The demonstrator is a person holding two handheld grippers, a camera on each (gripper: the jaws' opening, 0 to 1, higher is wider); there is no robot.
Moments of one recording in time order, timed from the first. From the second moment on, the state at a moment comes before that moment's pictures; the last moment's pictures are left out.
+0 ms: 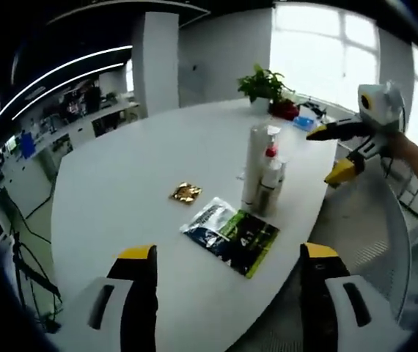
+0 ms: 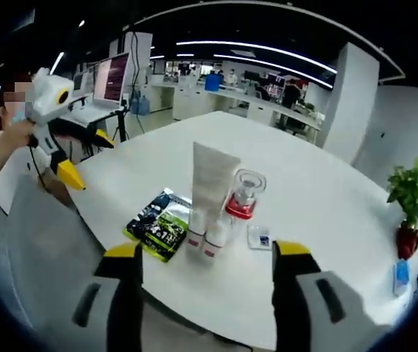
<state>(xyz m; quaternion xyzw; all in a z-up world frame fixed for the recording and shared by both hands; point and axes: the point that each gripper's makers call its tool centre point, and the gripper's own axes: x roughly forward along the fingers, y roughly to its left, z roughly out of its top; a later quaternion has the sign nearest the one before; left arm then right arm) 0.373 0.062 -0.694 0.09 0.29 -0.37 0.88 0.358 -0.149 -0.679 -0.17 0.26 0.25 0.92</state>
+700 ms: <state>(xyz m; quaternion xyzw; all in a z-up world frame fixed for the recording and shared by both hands) 0.345 0.057 -0.695 0.05 0.29 -0.26 0.92 0.329 -0.188 -0.674 -0.17 0.25 0.36 0.89</state>
